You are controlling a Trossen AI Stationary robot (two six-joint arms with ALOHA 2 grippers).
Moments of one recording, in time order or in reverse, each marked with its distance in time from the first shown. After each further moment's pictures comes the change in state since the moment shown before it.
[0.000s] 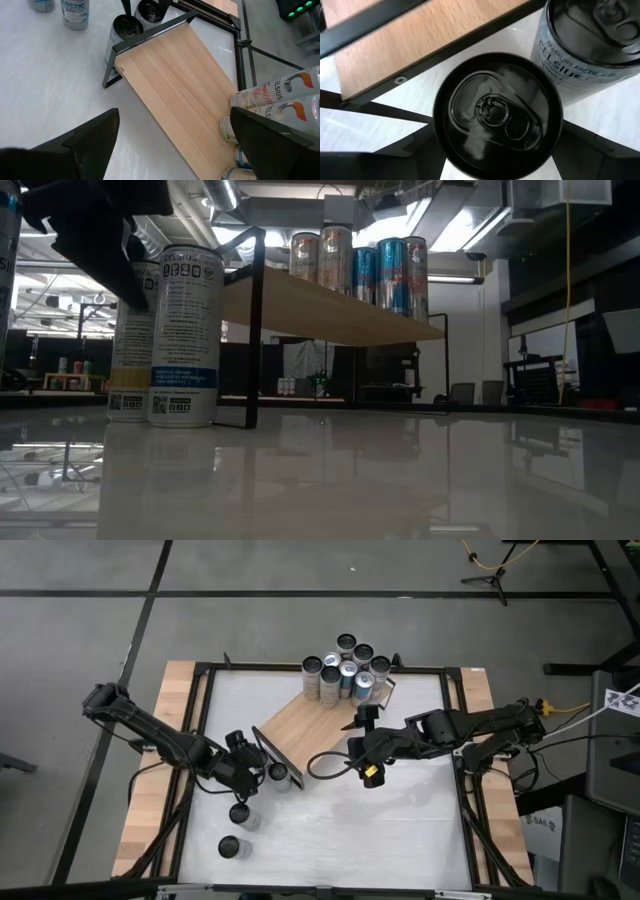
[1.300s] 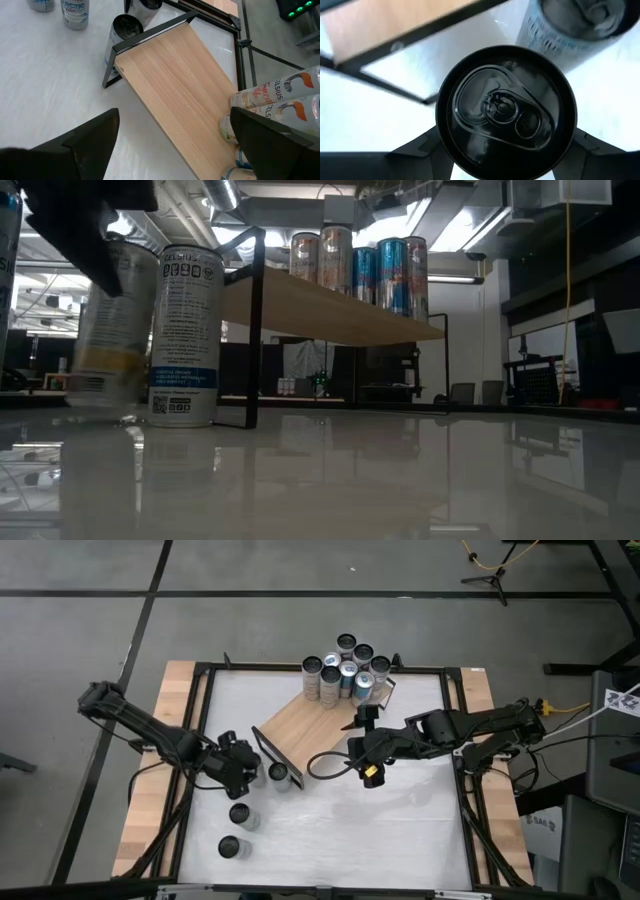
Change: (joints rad) left arm -0.001 -0.104 -0.002 -0.060 0.111 -0.066; right arm 0.000 0.000 0.000 0.000 0.000 0.000
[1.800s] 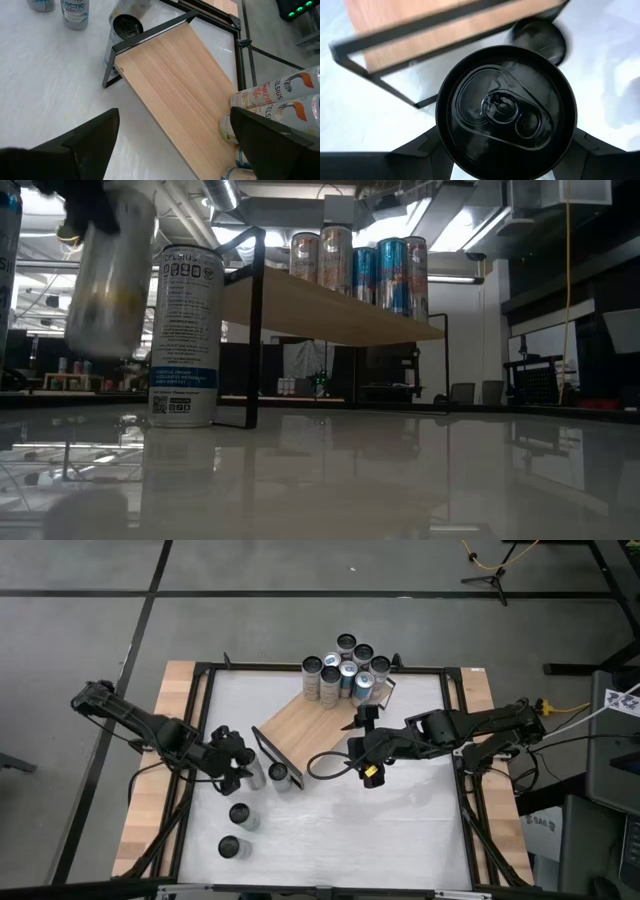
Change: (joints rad) left arm 0.000 -0.105 0.101 -0.085 0.047 -0.038; right arm 0.000 0.000 0.000 0.000 0.000 0.000
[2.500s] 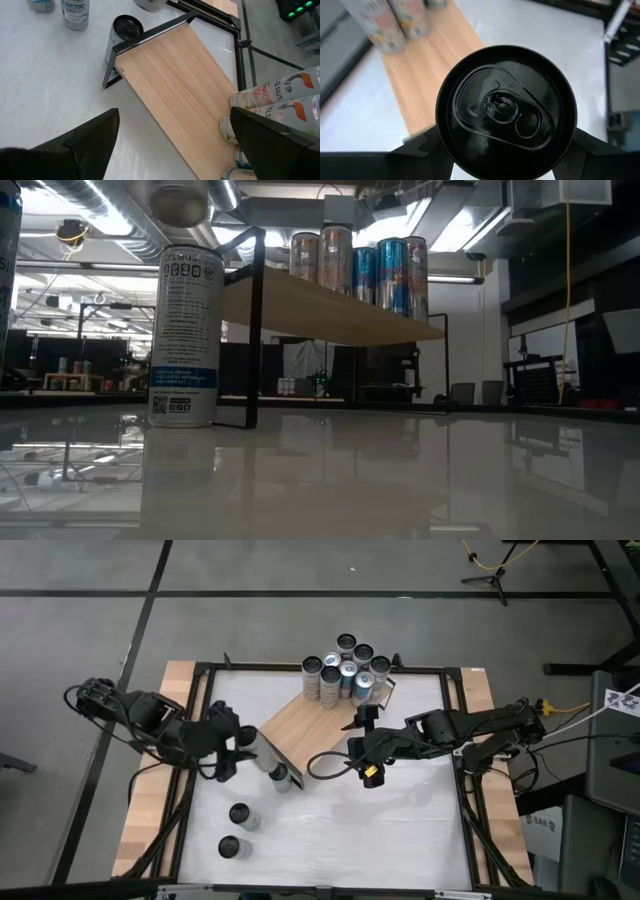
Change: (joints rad) left arm 0.024 0.150 0.543 -0.233 -0.103 0.150; right arm 0.000 0.000 0.000 0.002 0.000 0.000
